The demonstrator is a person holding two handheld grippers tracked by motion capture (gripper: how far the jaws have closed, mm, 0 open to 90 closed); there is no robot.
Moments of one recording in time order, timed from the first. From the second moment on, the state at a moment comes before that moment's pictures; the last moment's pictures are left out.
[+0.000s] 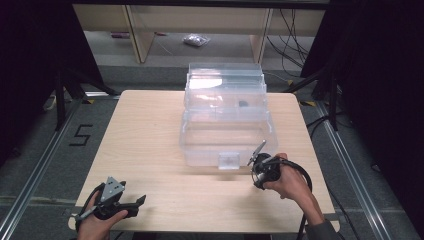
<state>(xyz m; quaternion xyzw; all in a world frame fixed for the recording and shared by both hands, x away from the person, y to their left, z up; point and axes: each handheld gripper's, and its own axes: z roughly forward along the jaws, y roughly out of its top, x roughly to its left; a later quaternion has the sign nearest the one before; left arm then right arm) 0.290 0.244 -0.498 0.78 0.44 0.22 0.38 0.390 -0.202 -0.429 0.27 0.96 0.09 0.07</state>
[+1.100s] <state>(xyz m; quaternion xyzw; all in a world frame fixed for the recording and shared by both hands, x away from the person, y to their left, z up) 0.290 0.243 -0.499 0.78 0.45 0.22 0.38 0.412 -0.196 -0.344 0.24 0.96 0.11 0.05</state>
